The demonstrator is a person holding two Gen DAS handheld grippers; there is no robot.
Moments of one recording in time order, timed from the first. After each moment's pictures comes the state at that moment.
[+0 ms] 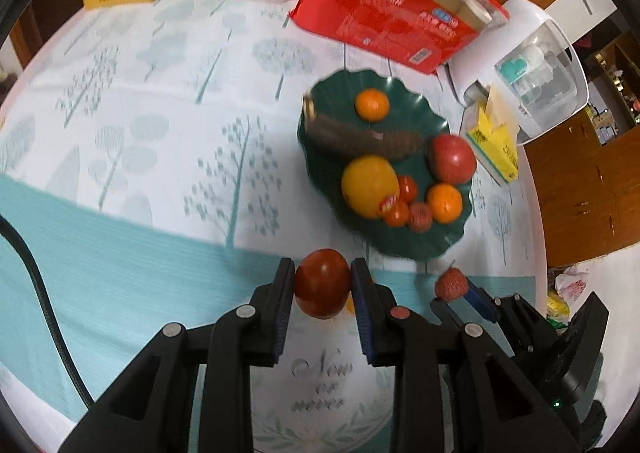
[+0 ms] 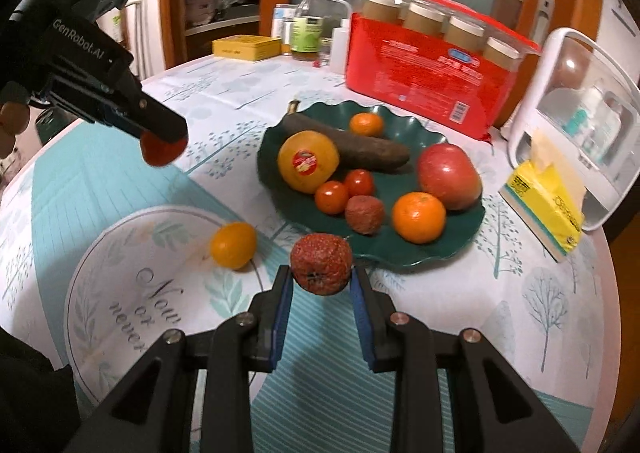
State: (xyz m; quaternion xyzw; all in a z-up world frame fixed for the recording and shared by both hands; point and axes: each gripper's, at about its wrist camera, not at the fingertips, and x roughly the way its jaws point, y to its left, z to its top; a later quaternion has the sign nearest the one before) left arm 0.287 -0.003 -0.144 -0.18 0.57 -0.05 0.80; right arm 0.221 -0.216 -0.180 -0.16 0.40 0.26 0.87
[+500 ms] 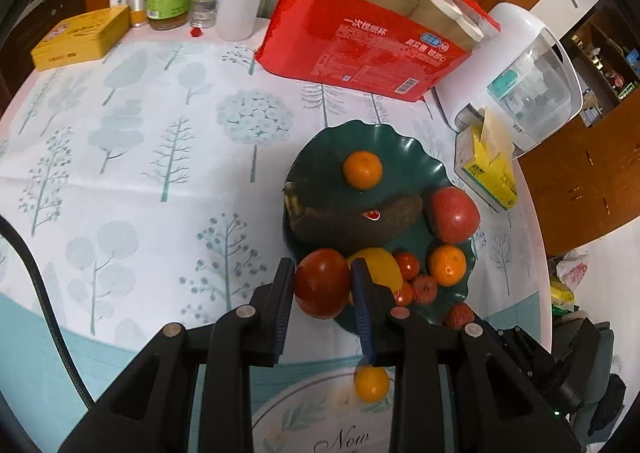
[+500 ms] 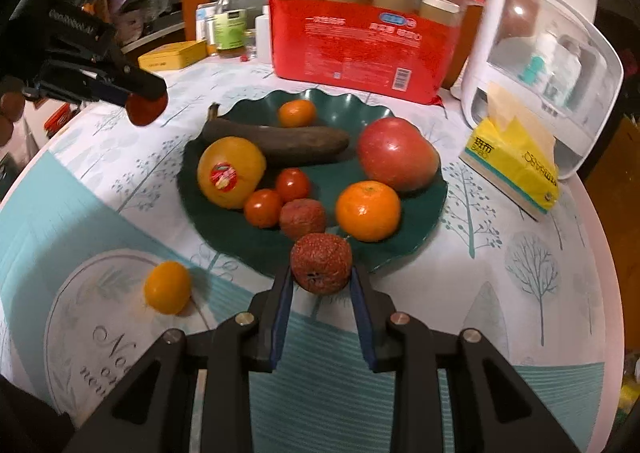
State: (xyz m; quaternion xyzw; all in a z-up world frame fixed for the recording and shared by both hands) left arm 0.369 -0.003 -0.149 -0.15 0.55 -0.10 0.82; right arm 0.256 -0.223 -0.193 -0.11 0.43 0.16 0.88
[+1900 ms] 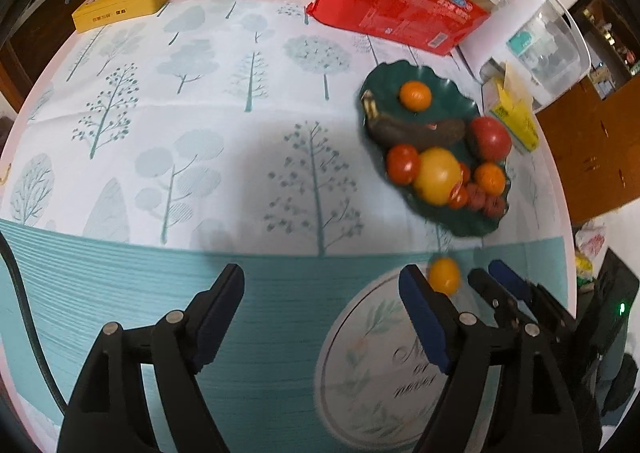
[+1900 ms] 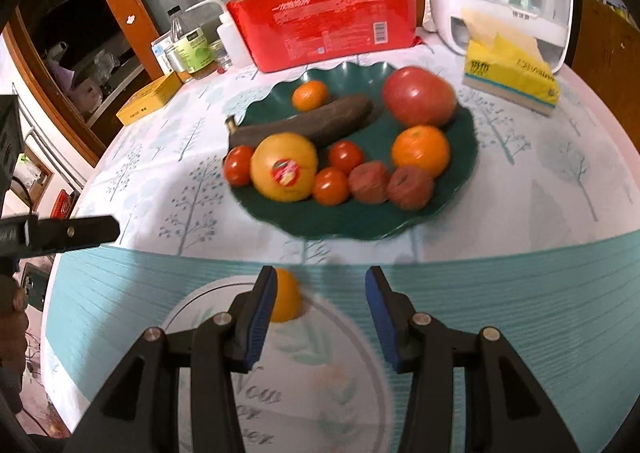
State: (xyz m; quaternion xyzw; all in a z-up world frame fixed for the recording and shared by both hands) left arm 0.287 0.056 -0.159 -0.10 0.59 -0.08 0.80; right arm 0.234 -0.187 -0.187 0.07 0.50 0.10 0.86
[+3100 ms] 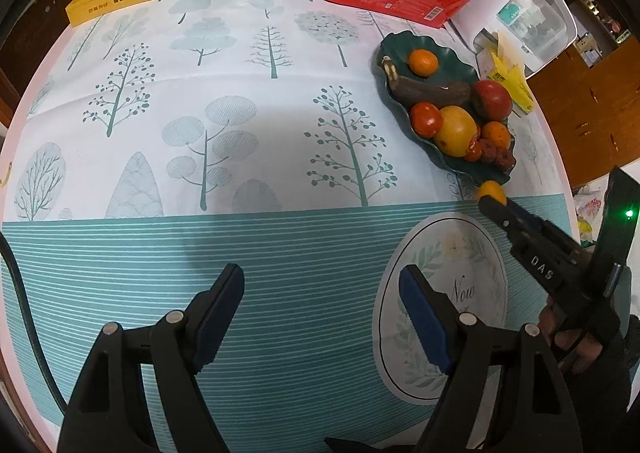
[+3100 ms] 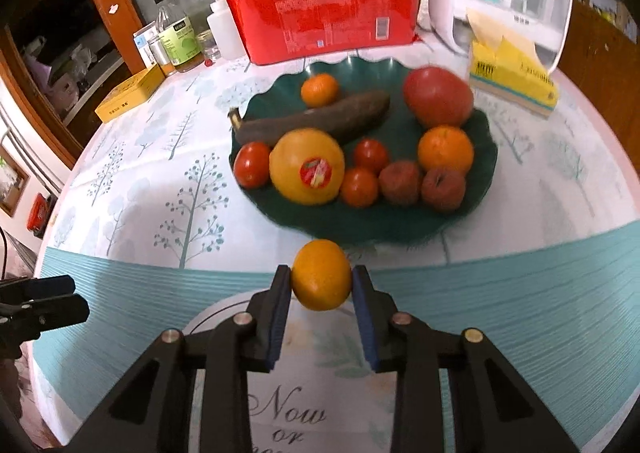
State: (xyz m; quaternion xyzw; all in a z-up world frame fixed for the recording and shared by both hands) left arm 0.265 0.091 -0.170 -0.08 0.61 -0.11 0.78; right arm 0.244 -0.149 -0.187 0.04 0.51 0.05 0.86
